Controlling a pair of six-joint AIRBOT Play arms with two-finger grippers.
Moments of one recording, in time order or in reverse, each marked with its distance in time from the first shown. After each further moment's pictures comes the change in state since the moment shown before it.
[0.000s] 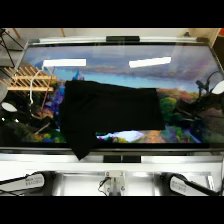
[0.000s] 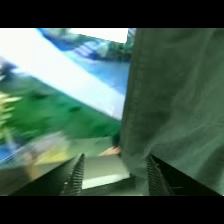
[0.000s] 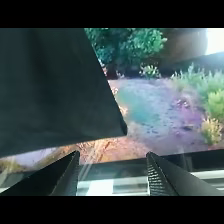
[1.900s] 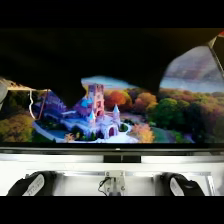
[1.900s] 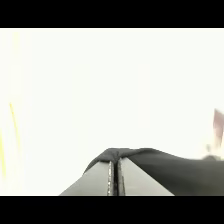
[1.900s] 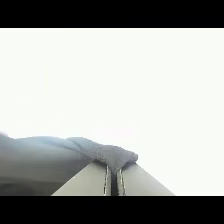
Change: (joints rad) left arm -0.080 0.504 1.259 -0.080 0.262 -0.116; right arm 0.110 0.505 0.613 0.164 -0.430 -0.222
